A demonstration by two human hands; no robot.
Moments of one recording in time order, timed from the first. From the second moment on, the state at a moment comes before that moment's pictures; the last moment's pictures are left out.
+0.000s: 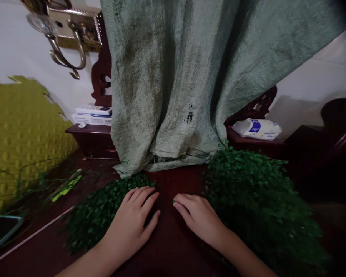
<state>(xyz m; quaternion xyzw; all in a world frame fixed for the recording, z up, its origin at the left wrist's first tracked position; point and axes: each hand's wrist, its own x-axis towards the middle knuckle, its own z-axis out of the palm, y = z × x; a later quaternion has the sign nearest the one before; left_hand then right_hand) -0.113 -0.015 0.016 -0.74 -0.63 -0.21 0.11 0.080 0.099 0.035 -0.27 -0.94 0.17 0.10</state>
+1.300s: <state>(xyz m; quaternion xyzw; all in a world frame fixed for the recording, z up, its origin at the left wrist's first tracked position) -0.105 -0.022 0.023 -0.81 -0.51 -0.29 0.01 0.085 0.086 0.033 -0.19 -0.94 0.19 0.23</state>
